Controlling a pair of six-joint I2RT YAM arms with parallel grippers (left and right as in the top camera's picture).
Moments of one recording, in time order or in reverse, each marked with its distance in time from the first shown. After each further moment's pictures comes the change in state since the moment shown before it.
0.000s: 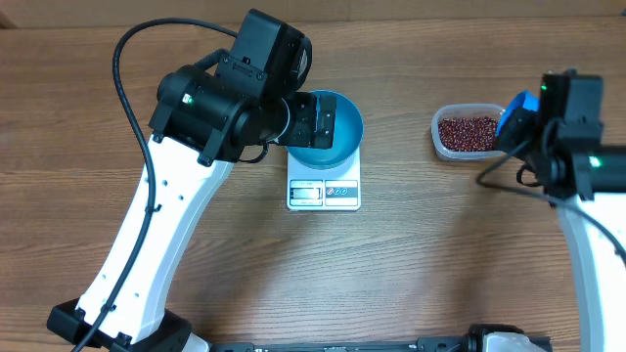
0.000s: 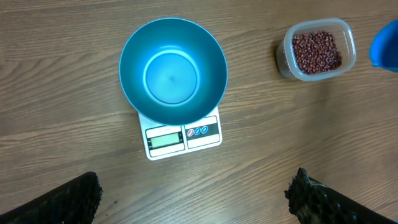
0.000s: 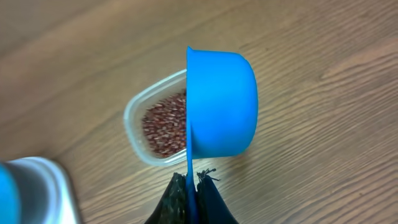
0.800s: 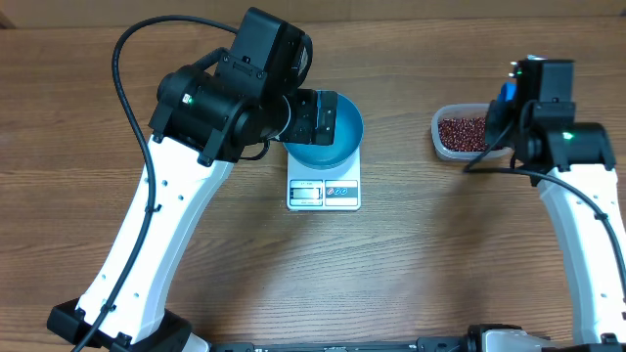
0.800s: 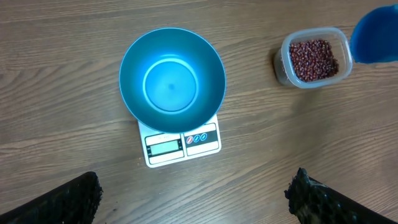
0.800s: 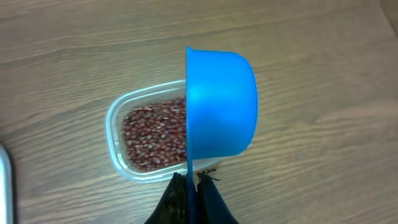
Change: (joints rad) left arm 0.000 0.000 0.000 0.027 -0.007 0.000; right arm 0.065 0.100 0.000 0.099 0.063 -0.265
